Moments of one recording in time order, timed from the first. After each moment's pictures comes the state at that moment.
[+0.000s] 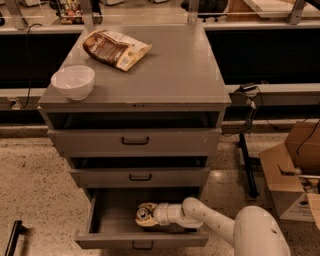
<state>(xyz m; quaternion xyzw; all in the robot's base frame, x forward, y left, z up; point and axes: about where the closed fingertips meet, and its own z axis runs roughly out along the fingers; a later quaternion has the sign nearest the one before) 0.564 0.085 0.203 -0.51 0.64 0.39 0.42</state>
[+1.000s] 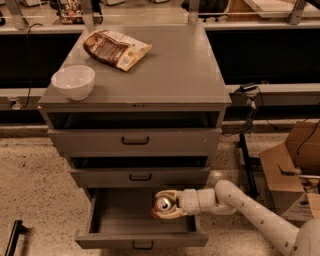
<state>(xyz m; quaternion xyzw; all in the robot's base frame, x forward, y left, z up) 0.517 -0.011 0.405 -0.57 0.51 0.43 0.48</state>
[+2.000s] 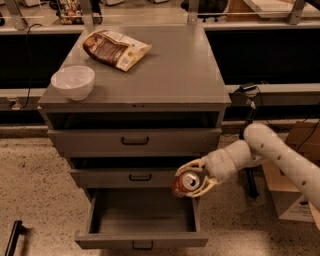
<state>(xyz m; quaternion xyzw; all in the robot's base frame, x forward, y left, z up) 0.475 -0.090 0.634 -0.73 0.36 0.42 0.40</state>
